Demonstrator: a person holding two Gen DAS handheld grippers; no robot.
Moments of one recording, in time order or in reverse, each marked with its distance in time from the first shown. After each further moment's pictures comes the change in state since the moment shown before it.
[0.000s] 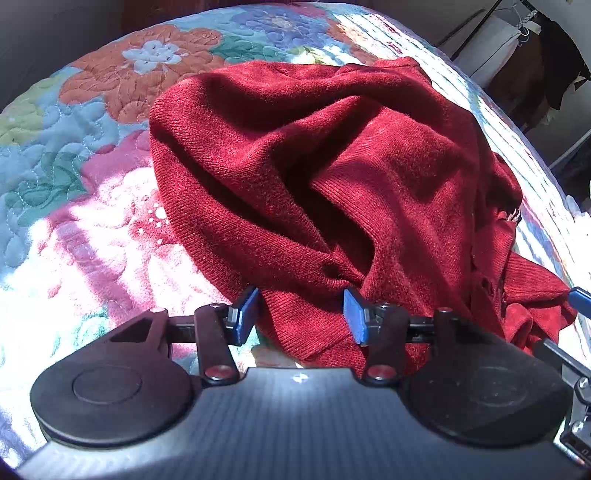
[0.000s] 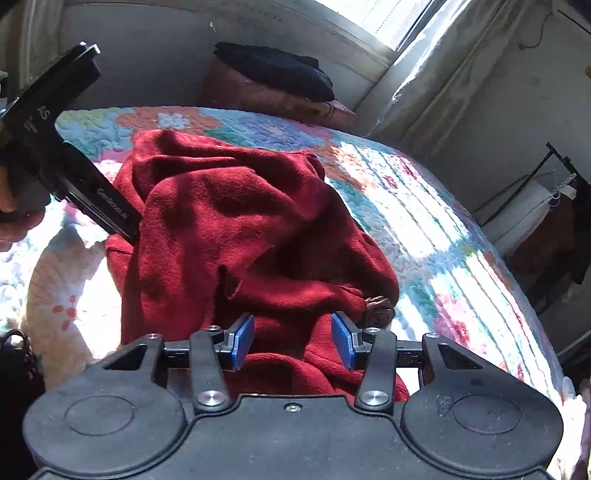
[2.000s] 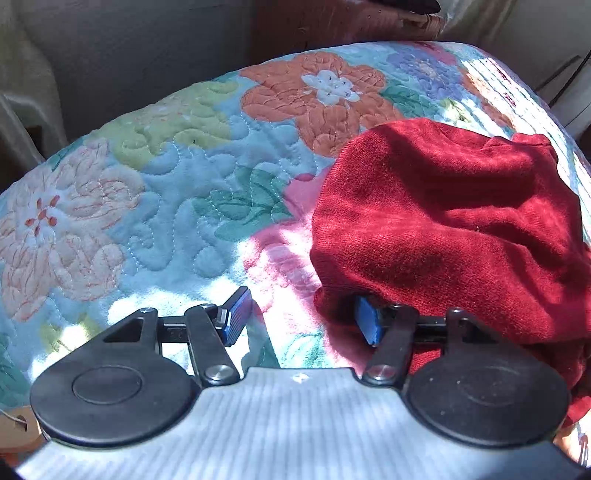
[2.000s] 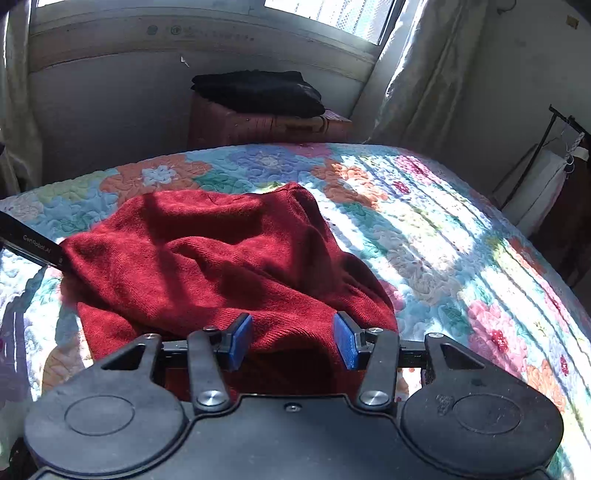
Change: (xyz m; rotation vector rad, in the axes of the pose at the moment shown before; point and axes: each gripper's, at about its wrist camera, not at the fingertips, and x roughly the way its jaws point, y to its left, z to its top) left arm -0.047 0.086 0.014 -0.215 -0.053 0.231; right arm 0.031 -0.016 0.034 0.134 -0.015 0.015
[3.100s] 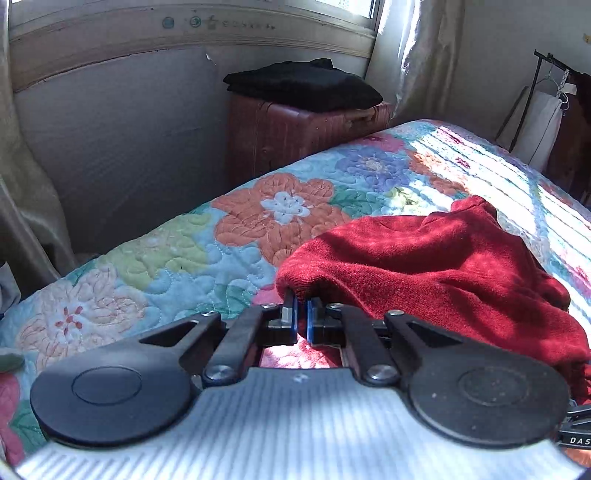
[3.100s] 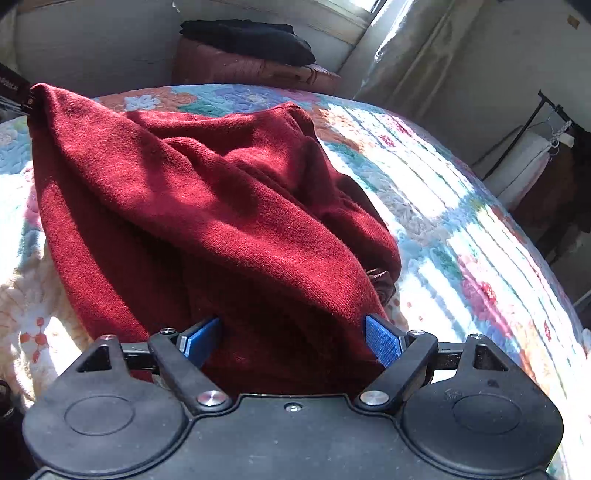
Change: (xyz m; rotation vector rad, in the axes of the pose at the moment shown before) left arm -0.068 -0.038 -0.009 0.179 -0.356 0.024; right arm 0.031 -0.006 -0.053 0.128 0.128 -0.080
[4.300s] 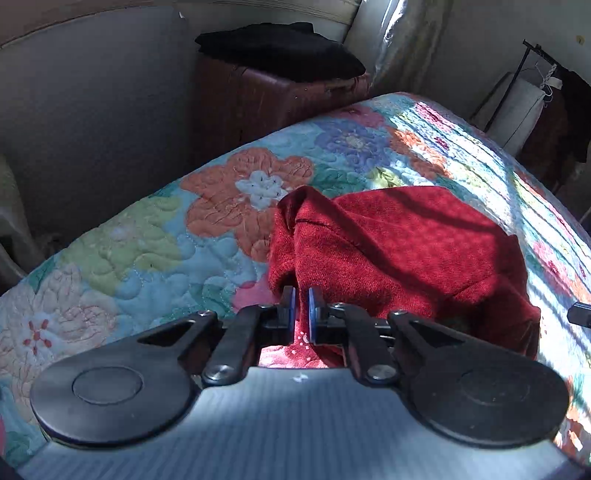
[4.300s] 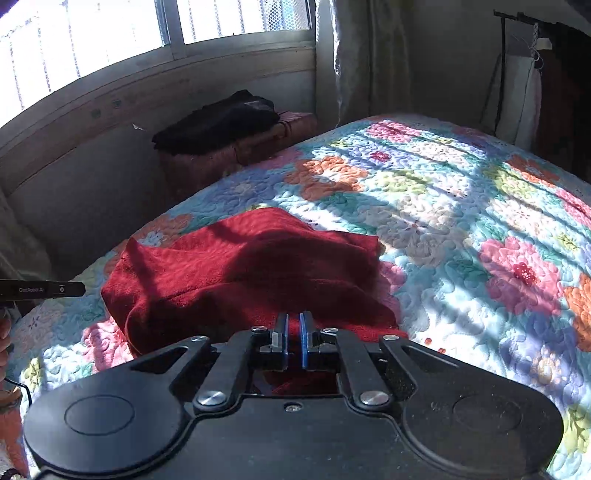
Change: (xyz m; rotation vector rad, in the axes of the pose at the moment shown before) left arm 0.048 0.028 0.025 -0.043 0.152 -0.160; right arm -0.025 -0.065 0.063 0.260 -0.116 0.260
